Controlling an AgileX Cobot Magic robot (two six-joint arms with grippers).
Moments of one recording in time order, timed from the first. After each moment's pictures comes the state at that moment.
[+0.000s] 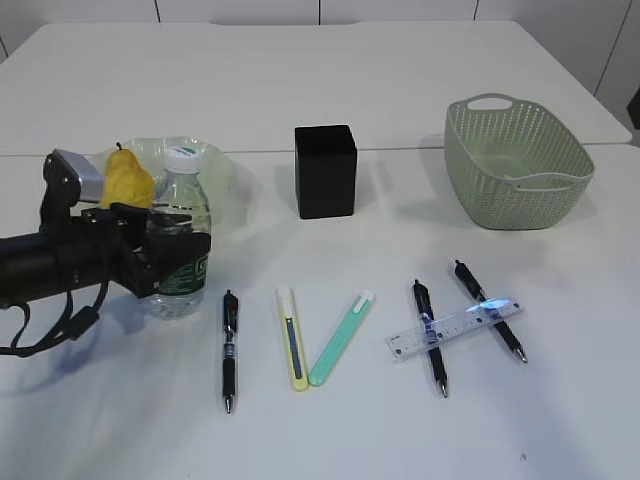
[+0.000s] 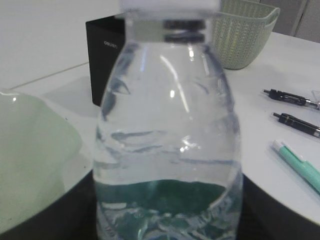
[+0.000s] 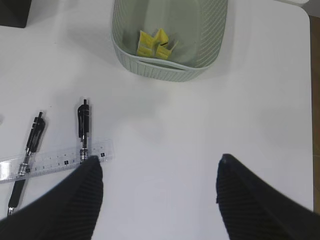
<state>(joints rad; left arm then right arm) -0.06 2.10 -0.77 0.92 -1.14 -0.39 0.03 1.37 -1.28 -0.10 0.96 -0.11</state>
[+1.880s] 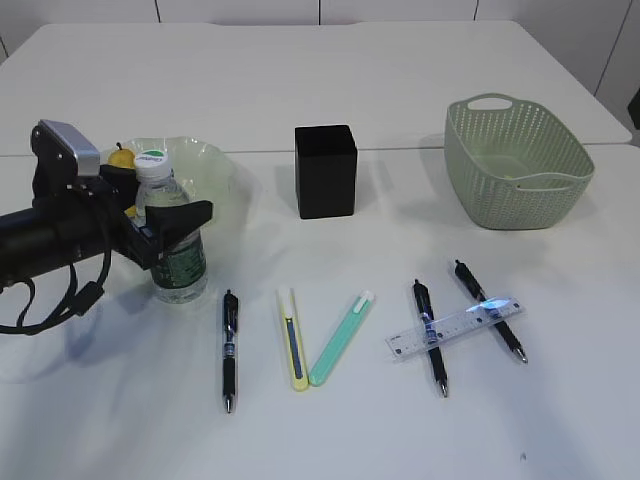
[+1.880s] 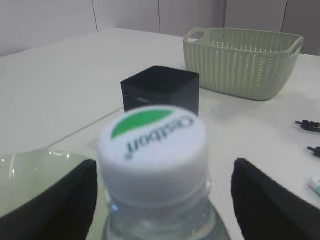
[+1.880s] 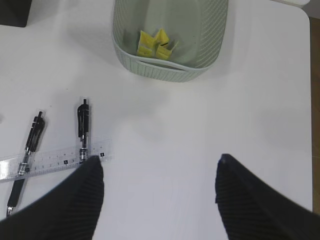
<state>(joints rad) -0.08 2.03 -0.78 0.80 -1.16 -0.27 0.03 1.37 -1.28 -0.10 0.95 -0.12</state>
